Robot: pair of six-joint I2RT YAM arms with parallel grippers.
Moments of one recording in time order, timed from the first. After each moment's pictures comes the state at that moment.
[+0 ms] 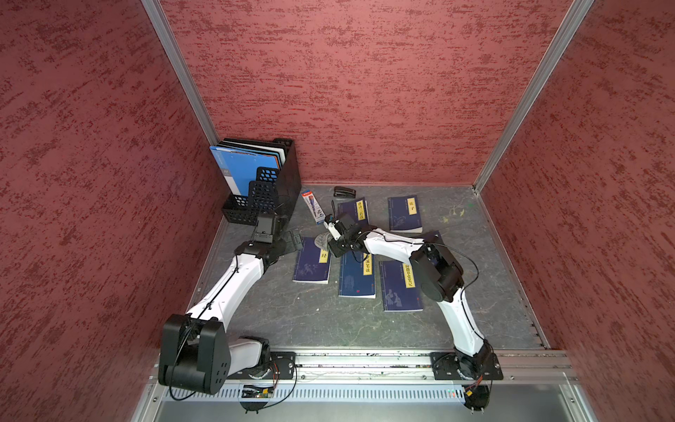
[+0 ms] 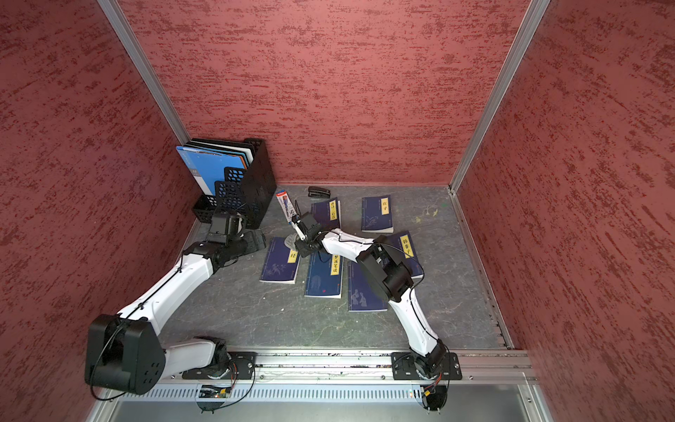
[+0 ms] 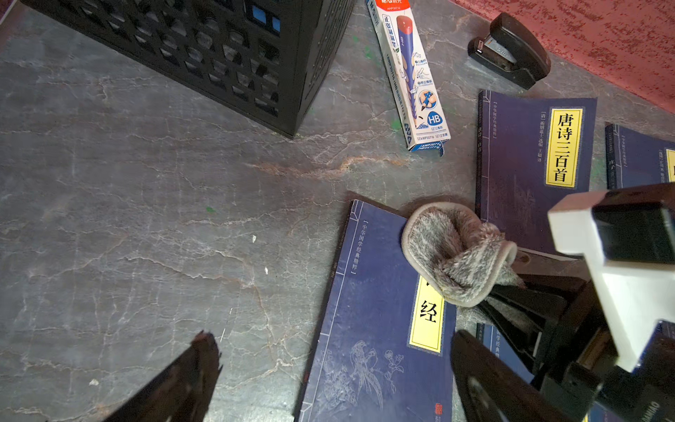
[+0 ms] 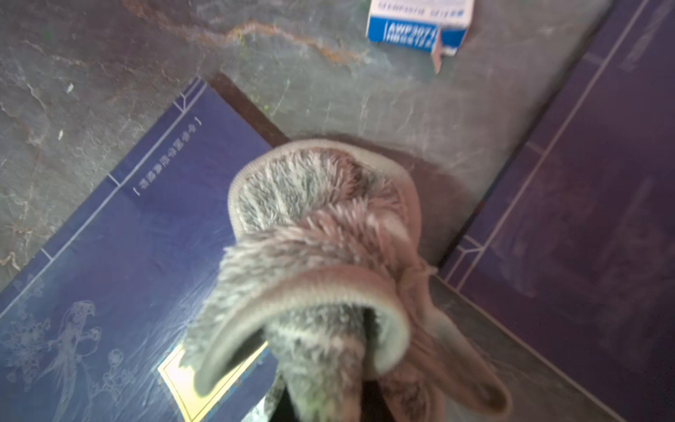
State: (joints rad) left arm -0.14 1.27 0.88 -0.47 -0.04 -0.43; right arm 0.76 2.25 1.73 -0.40 -0.03 0.13
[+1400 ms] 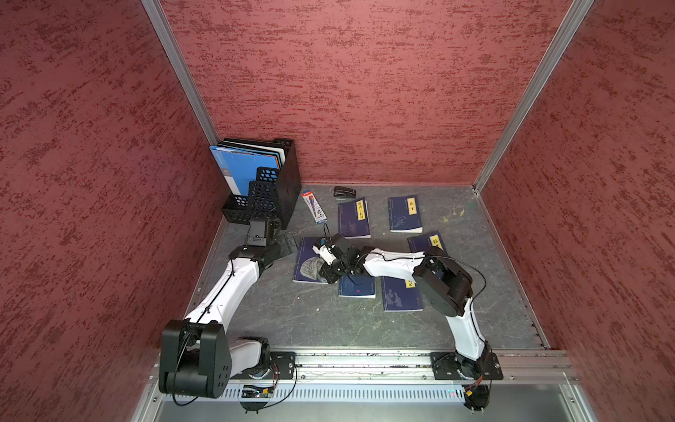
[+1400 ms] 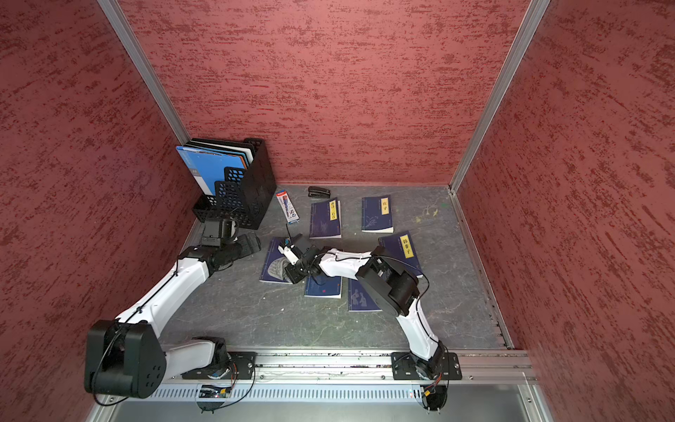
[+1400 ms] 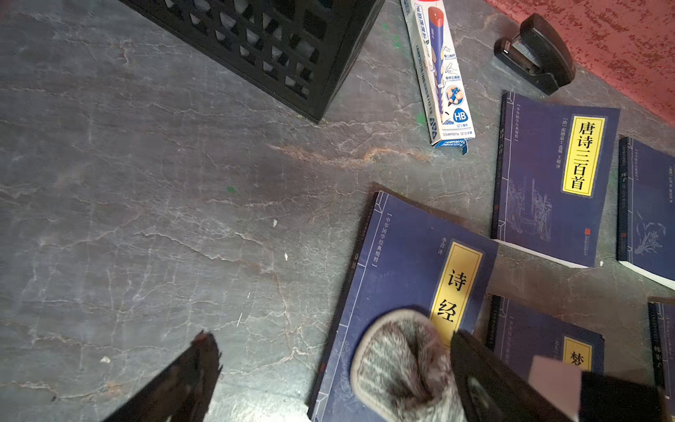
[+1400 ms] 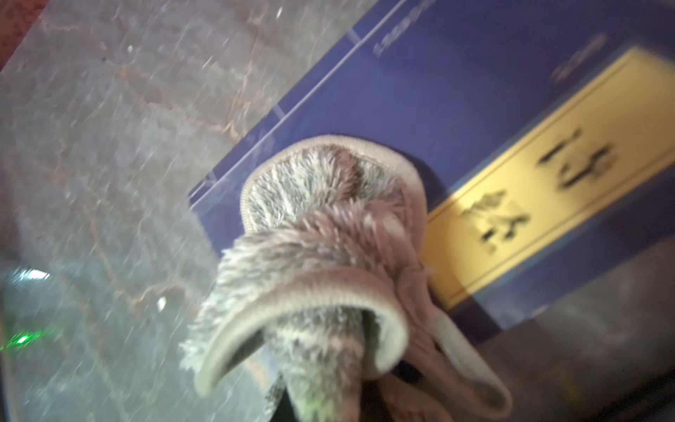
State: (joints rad) left arm -0.07 1.24 0.83 -0.47 0.00 -0.45; right arm 0.90 2.09 1.37 -0.17 -0.26 0.25
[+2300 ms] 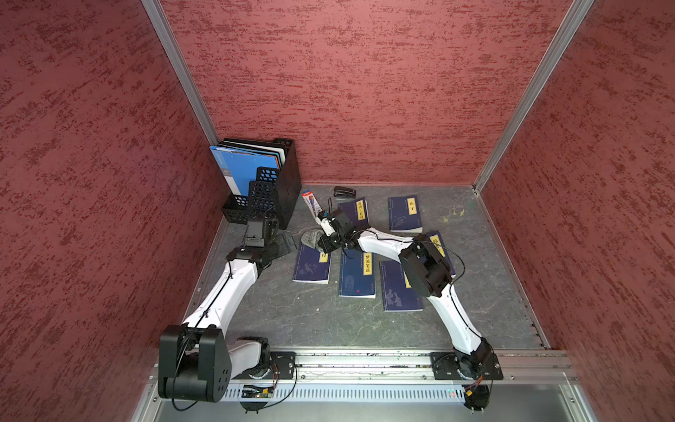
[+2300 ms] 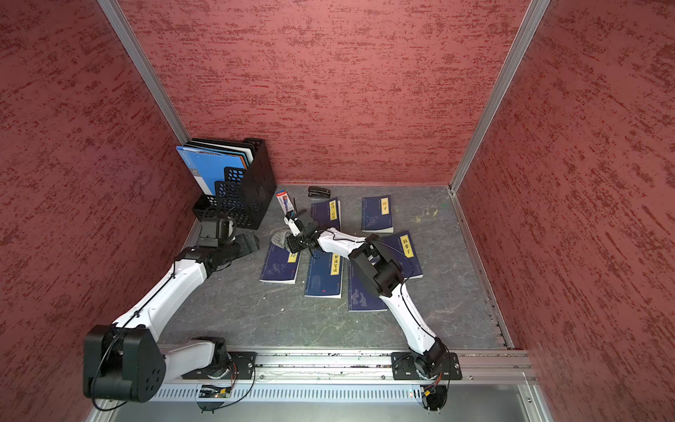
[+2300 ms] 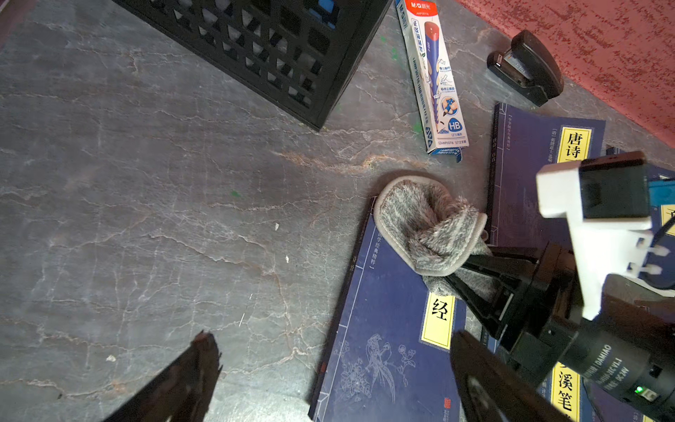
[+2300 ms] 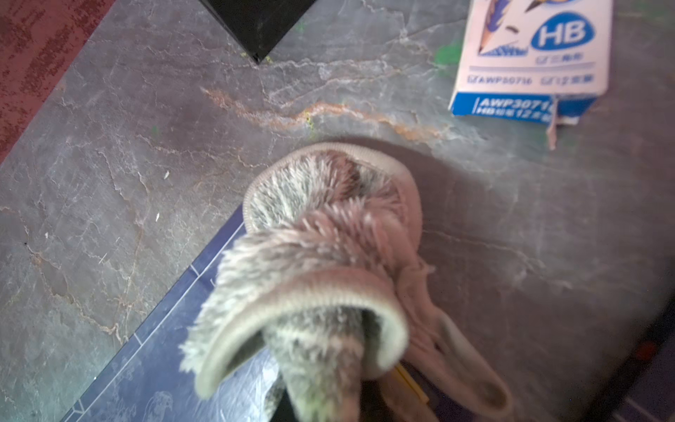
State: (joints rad) left arm -0.06 1.21 0.83 -0.48 0.02 -0.46; right arm 0.76 2.37 1.78 -0.22 -0.23 0.25
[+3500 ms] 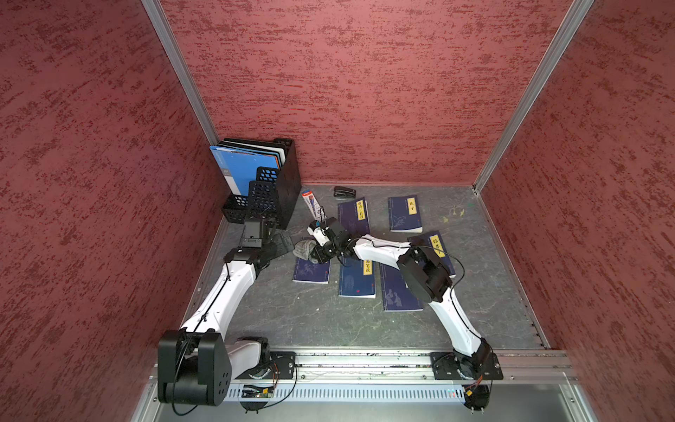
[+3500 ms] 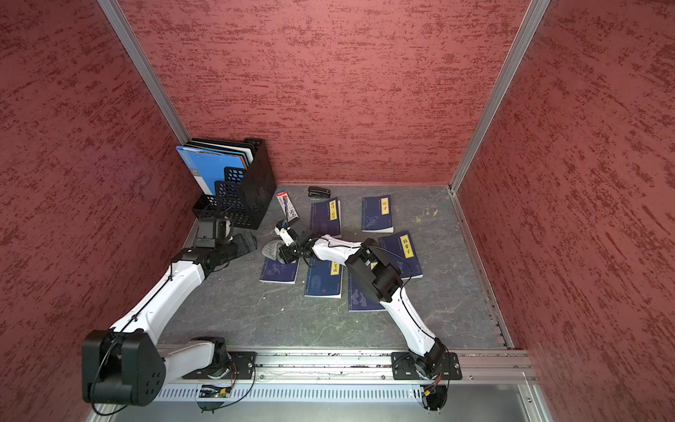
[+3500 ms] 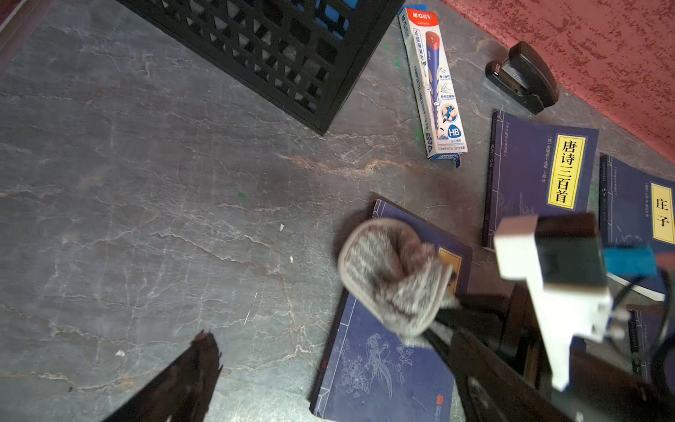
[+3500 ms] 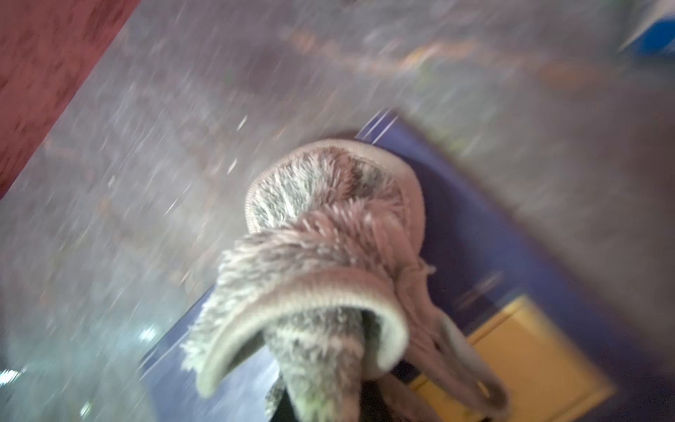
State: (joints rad) left arm -0.03 1.19 0.83 -0.49 0.02 -0.46; right arm 0.86 2.30 1.67 -0.20 -0.31 0.26
